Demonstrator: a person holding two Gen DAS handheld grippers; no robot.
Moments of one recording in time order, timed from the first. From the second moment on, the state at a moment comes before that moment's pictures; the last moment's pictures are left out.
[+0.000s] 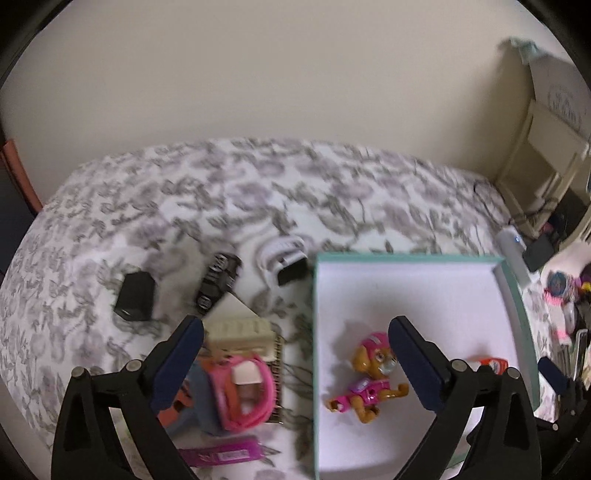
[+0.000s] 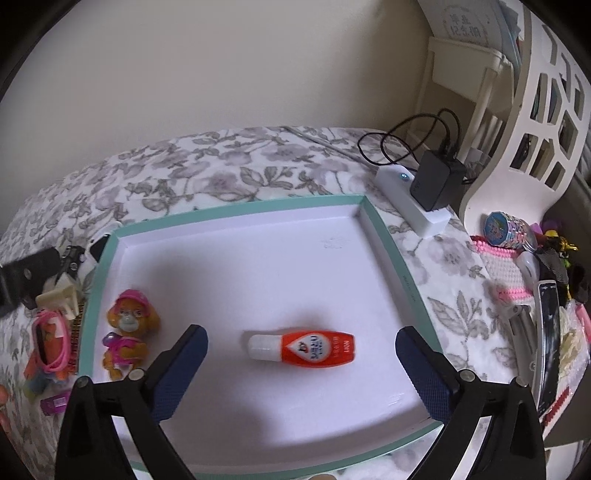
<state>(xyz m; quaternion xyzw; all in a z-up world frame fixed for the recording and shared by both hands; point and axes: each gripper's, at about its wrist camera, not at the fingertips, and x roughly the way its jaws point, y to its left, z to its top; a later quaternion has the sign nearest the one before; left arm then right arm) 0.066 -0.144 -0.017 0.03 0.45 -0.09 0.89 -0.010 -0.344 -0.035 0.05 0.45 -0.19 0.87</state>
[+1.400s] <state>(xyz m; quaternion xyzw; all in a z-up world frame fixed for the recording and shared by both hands) 0.045 0.066 -0.076 -0.06 0.56 0.07 0.82 0.001 -0.129 -0.072 0.00 0.51 0.06 0.86</state>
